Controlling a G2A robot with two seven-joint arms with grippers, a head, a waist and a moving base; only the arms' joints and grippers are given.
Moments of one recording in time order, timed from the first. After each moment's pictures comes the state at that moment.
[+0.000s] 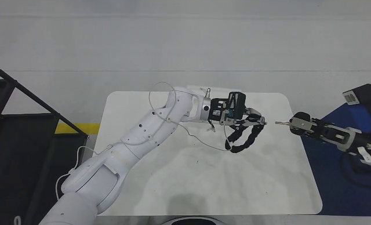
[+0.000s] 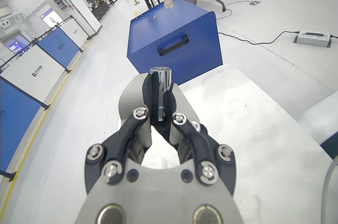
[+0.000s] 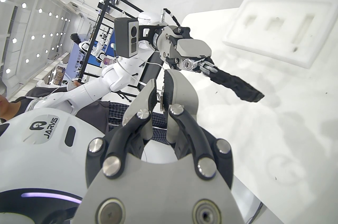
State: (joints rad) left arm 0.63 -1.37 -0.66 -1.21 1.54 -0.92 0.44; right arm -1.50 -0.98 1.97 -2.07 0.30 0.02 1.28
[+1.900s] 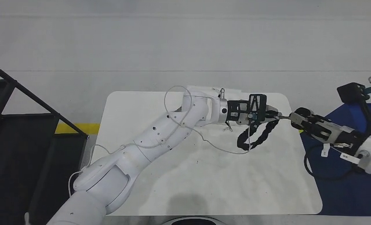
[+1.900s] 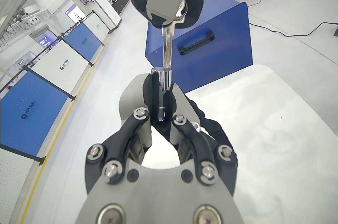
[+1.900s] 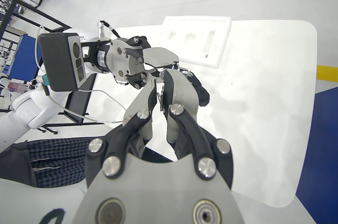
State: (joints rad) left arm 0.62 -1.47 -0.62 -1.20 1.55 -0.72 0.31; right arm -1.55 -0.91 1.93 -2.33 -0.20 0.24 1.14
